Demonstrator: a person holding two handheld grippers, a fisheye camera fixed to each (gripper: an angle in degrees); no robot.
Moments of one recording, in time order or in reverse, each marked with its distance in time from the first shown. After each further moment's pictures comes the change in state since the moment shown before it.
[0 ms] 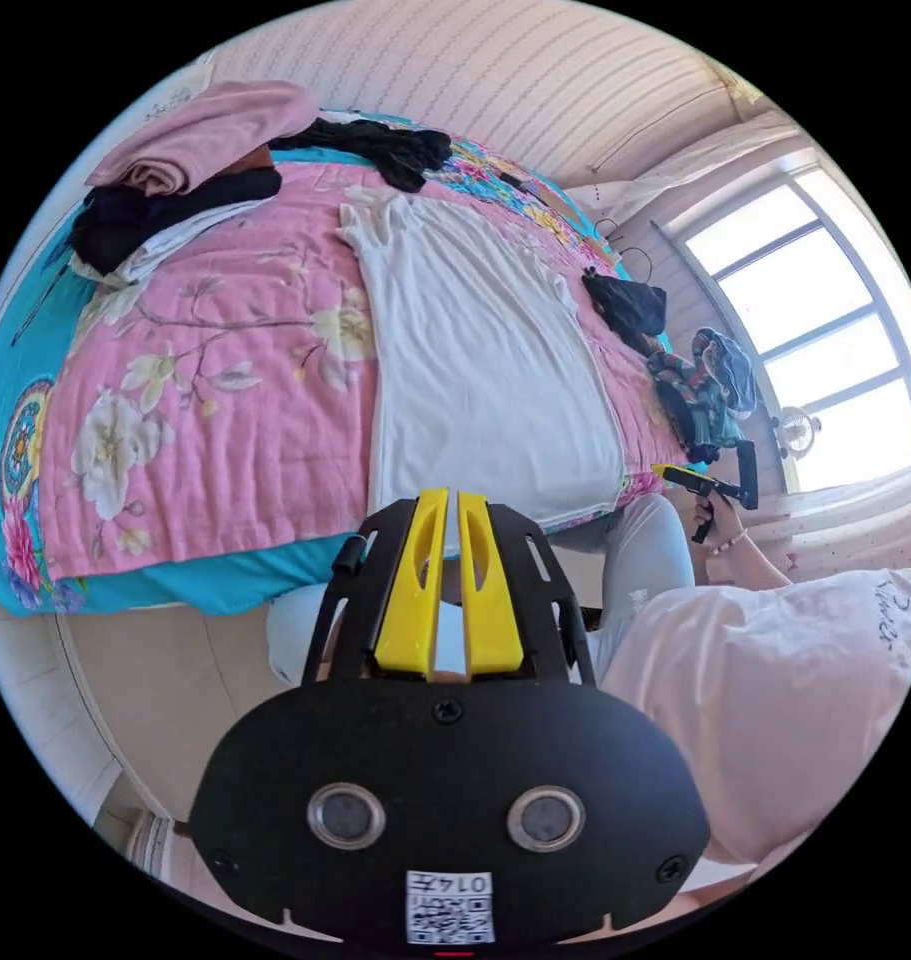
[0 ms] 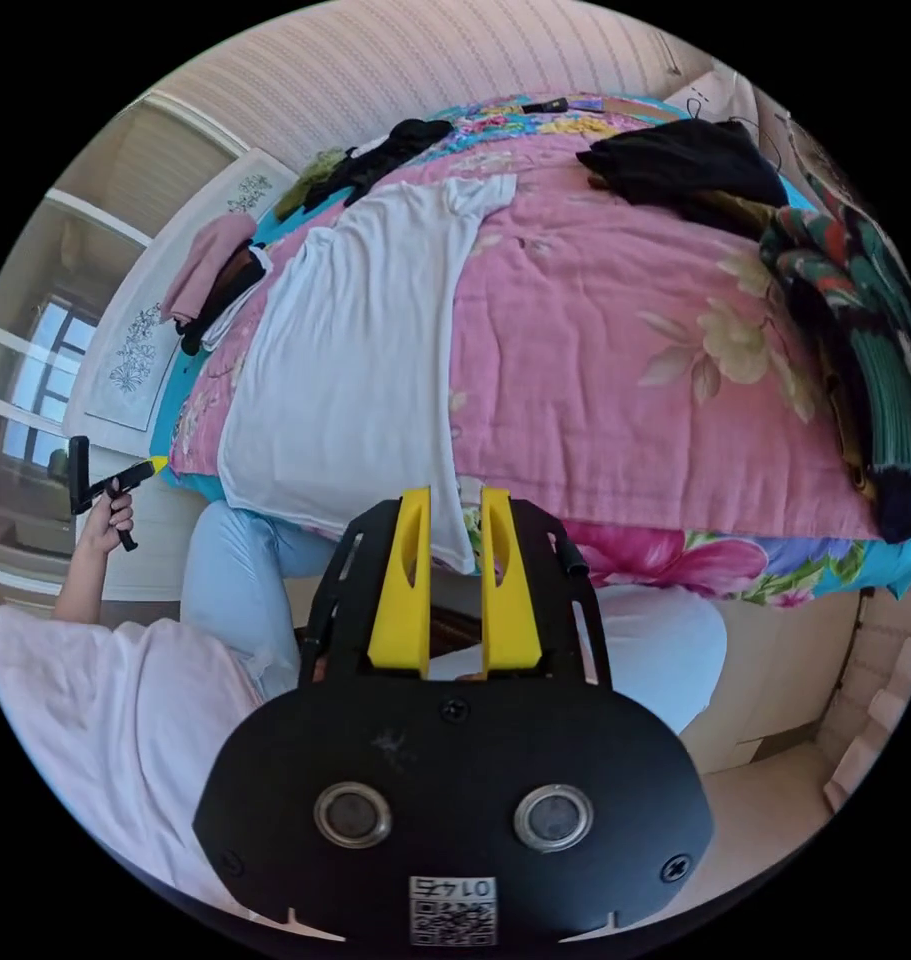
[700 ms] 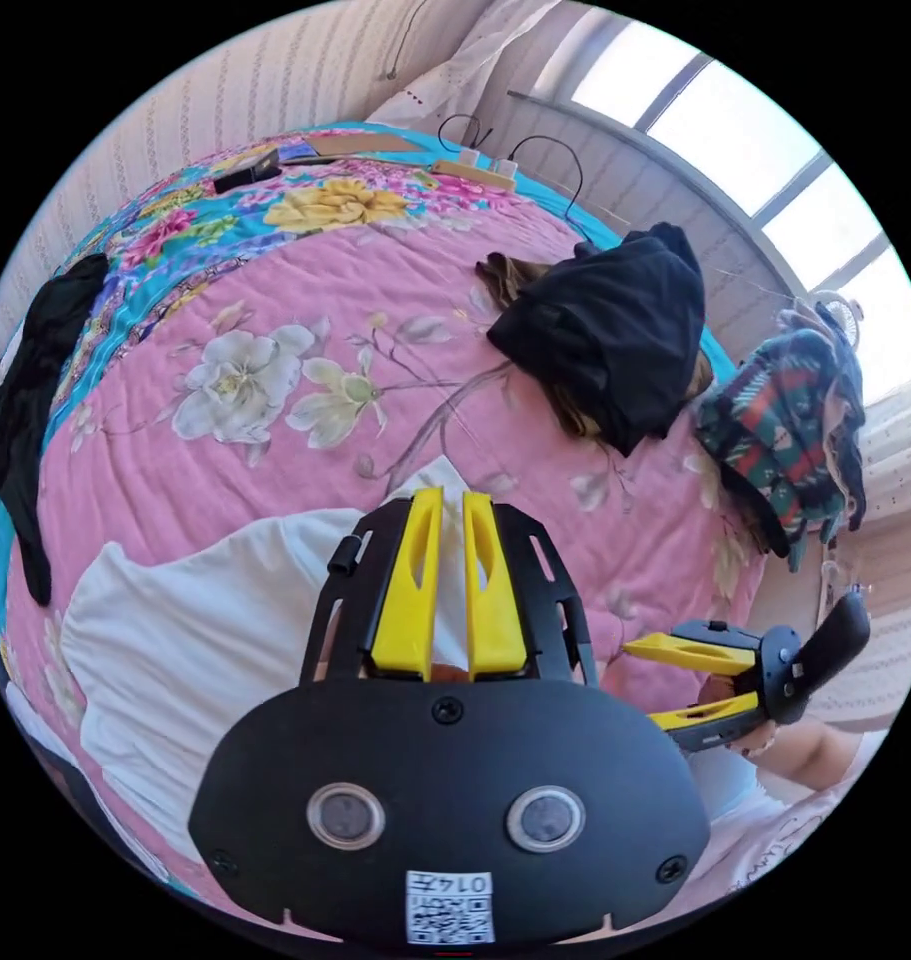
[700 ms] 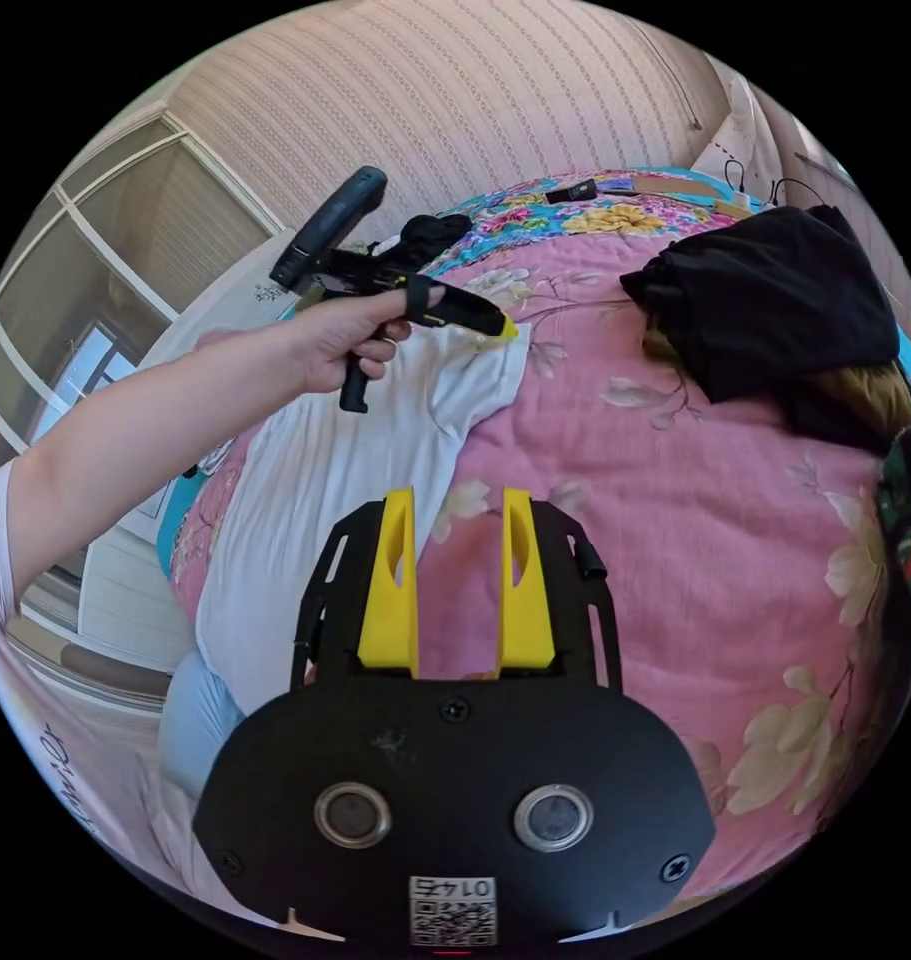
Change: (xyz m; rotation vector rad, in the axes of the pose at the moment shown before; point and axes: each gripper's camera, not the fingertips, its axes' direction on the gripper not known) left arm 0.228 -0.491 0.355 -0.207 -0.110 0.466; right arm 0.040 -0.186 0.001 0.243 -0.103 -0.045
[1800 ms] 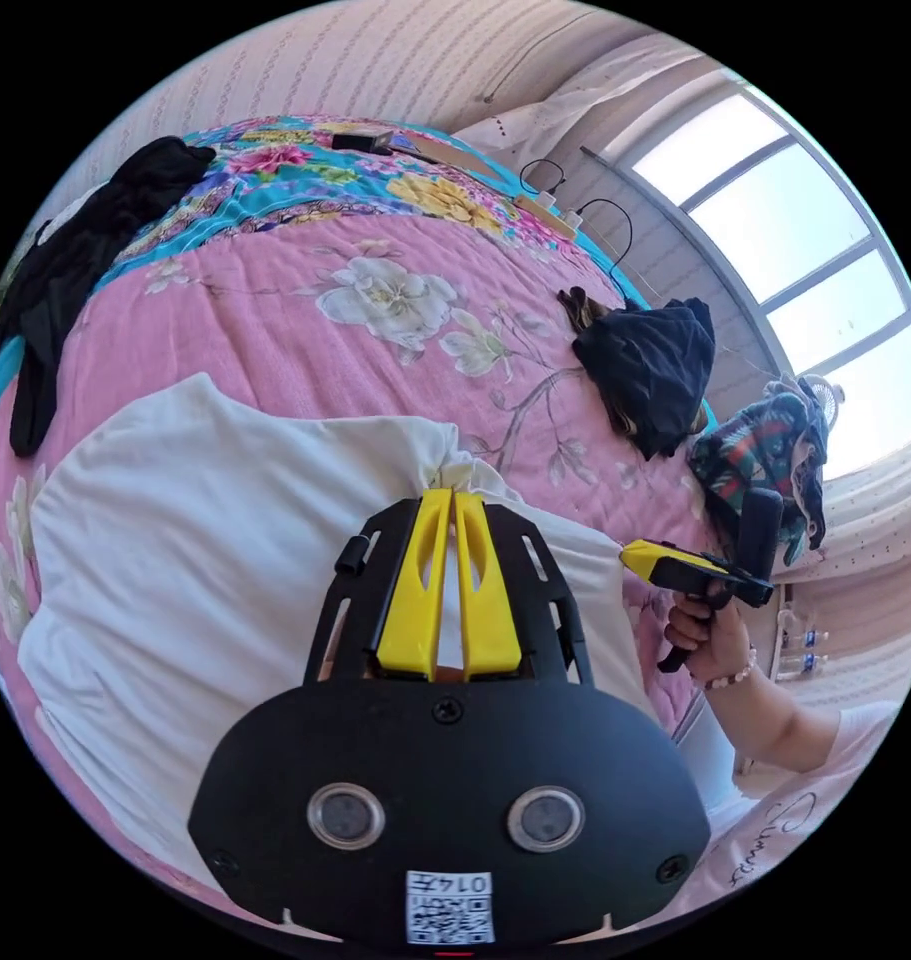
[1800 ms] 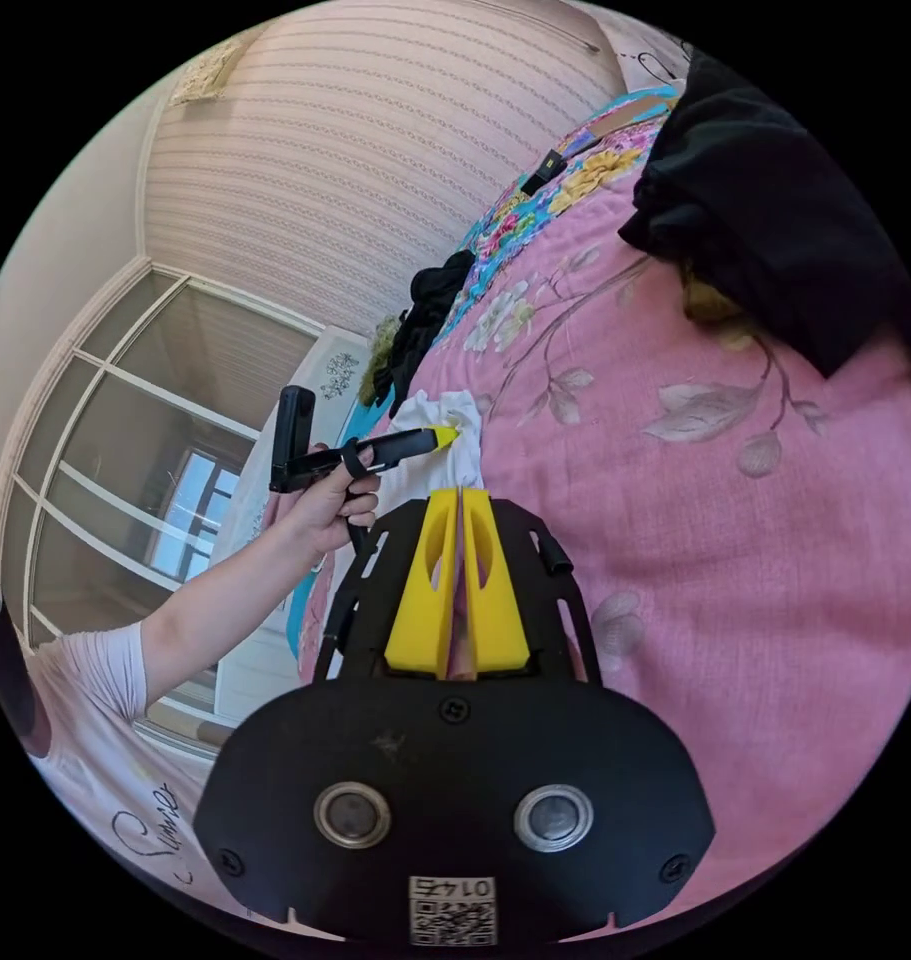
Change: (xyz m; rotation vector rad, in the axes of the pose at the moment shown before) left arm -0.069 -0.049 0.012 0.177 0.107 -0.106; right arm 0.061 -0.136 -0.016 0.135 -0.395 0.241
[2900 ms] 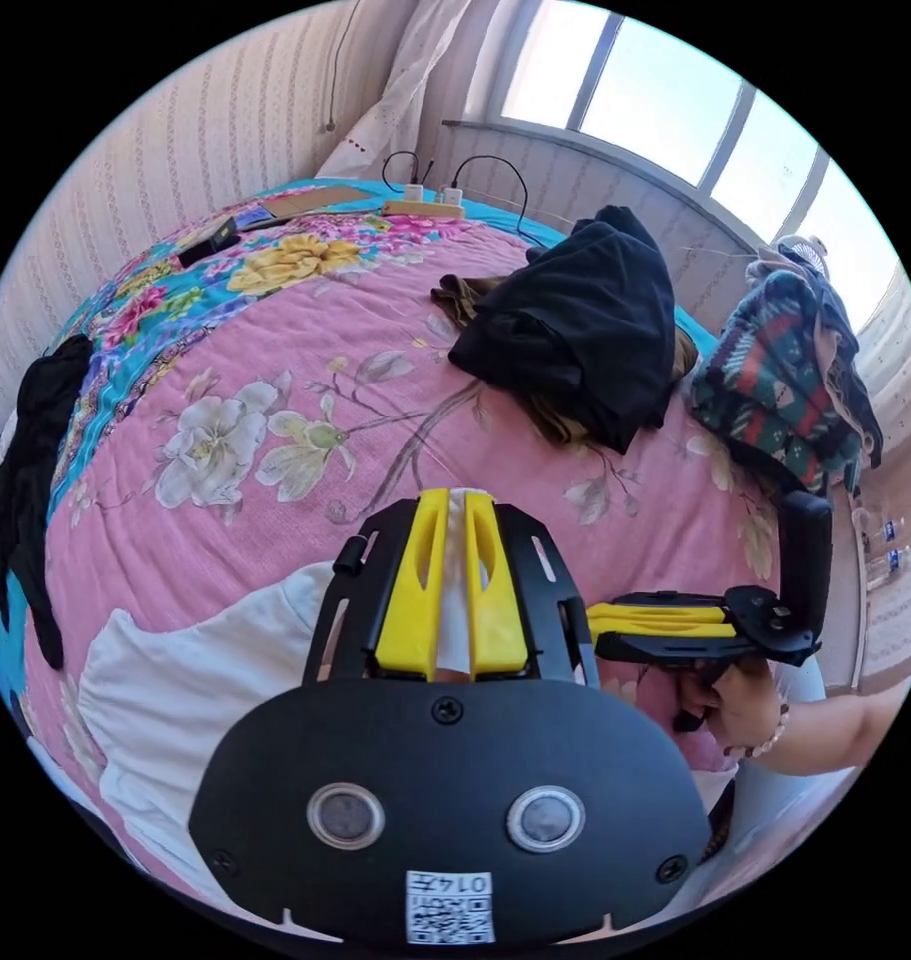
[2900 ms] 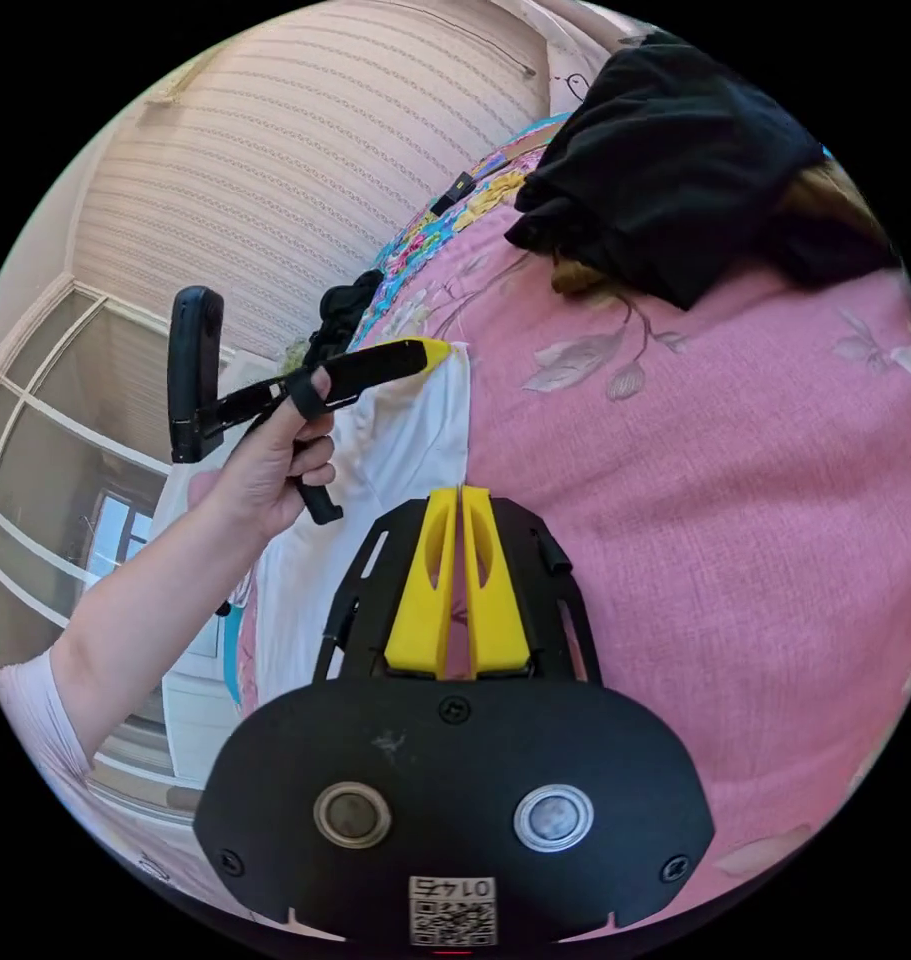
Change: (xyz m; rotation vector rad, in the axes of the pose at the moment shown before) left arm 0.076 -0.012 -0.015 0.050 -0.142 0.280; right arm -0.034 -0.023 0.118 0.063 0.237 0.124
